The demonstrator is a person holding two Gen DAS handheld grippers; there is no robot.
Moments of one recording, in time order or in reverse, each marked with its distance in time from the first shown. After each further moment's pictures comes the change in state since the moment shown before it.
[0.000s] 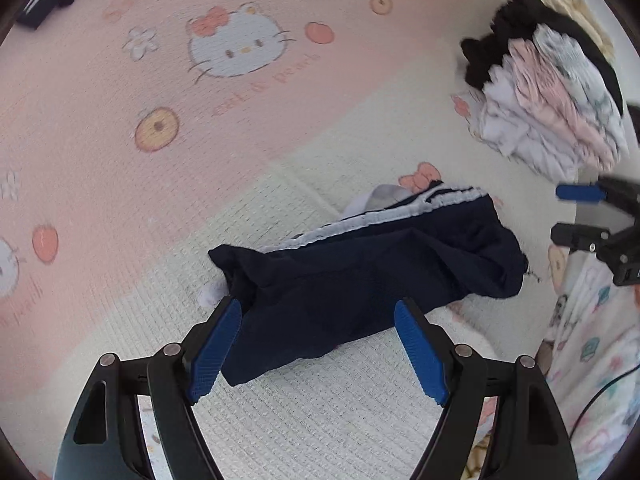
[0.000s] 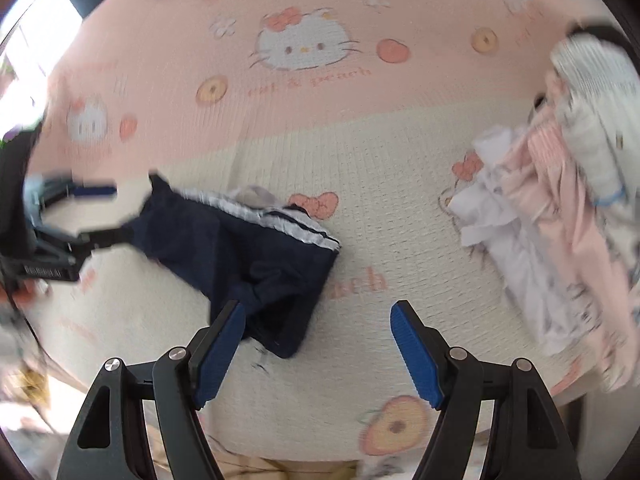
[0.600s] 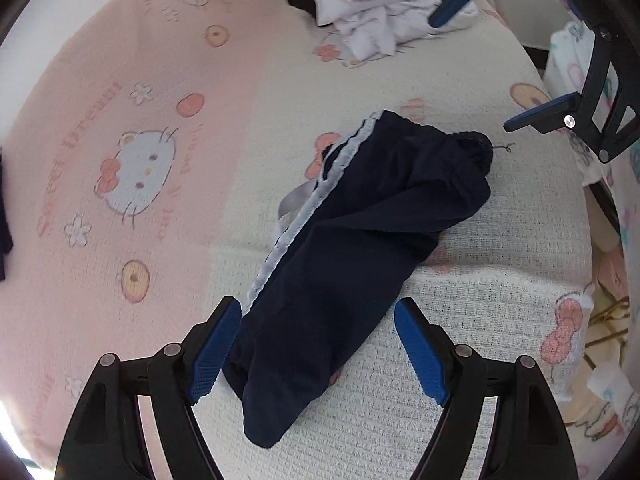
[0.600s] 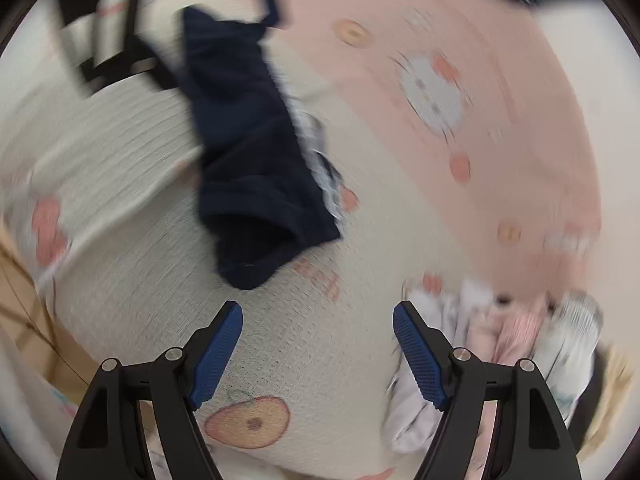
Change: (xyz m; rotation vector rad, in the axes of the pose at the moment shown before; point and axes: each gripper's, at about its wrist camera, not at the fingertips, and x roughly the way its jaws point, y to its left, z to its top) left arm 0.030 -0.092 -0.014 0.646 -0.070 0.178; right arm 0.032 0.075 -0.059 -0.920 -0.019 -0.416
